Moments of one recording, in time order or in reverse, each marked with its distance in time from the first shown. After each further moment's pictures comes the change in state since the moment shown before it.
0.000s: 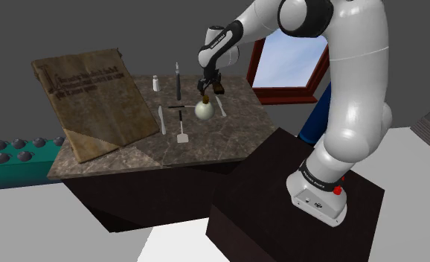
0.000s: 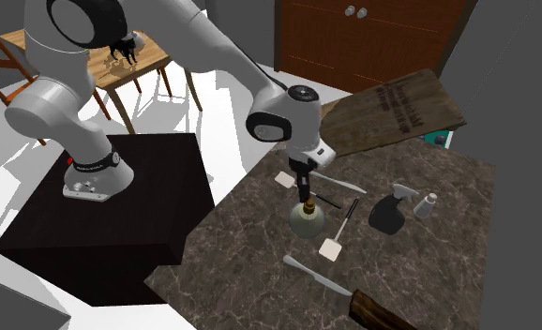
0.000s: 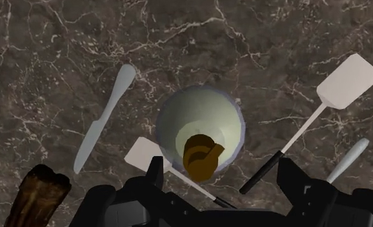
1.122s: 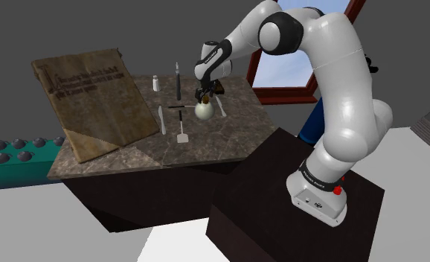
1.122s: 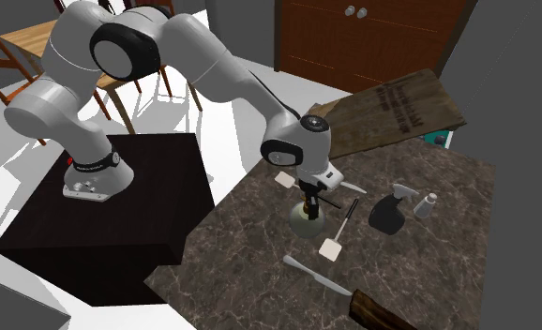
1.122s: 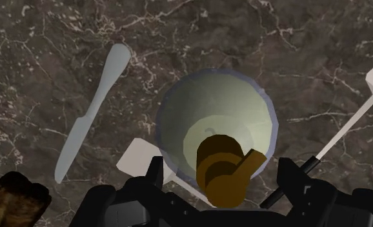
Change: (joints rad) arm -0.022 0.234 0.007 0.193 0.007 0.038 -0.011
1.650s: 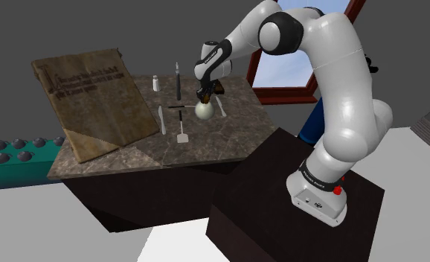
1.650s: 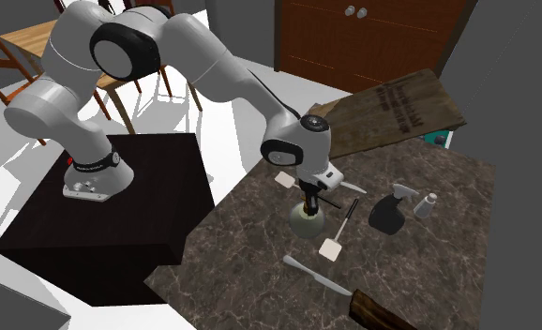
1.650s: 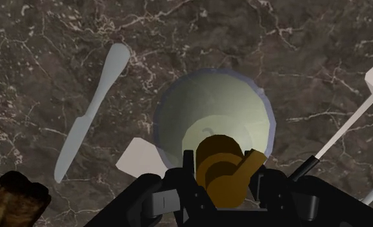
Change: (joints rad) arm 0.001 -0.001 0.000 0.000 0.000 0.000 0.000
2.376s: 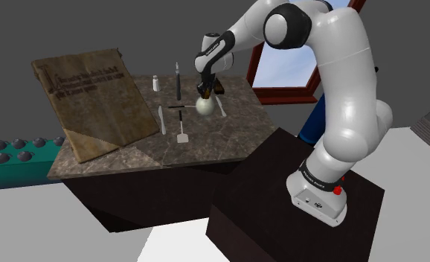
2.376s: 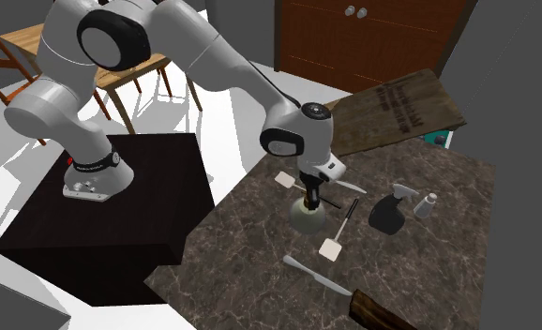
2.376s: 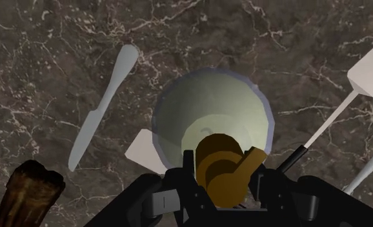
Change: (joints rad) arm 0.003 -0.074 -0.006 -0.025 -0.004 -0.050 0.000
